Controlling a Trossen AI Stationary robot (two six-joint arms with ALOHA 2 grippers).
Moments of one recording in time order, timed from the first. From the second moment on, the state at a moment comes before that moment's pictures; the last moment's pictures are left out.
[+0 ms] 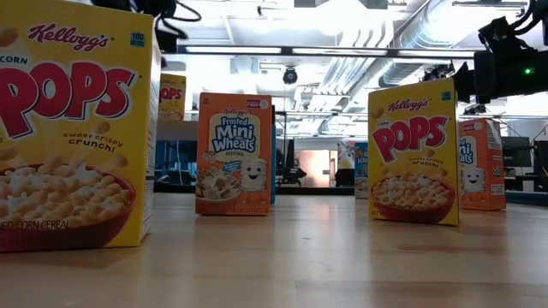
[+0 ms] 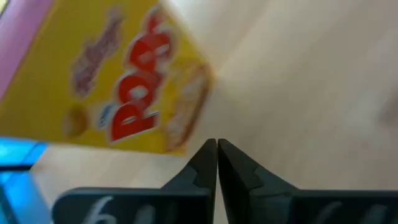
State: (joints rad) left arm 0.53 1.06 0.94 -0.84 -0.45 0.04; right arm 0.03 0.02 0.02 0.05 0.64 -0.19
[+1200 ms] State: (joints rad) left arm 0.71 1.13 0.76 -0.32 -0.34 0.02; right arm 0.03 0.02 0.02 0.05 0.64 -0.19
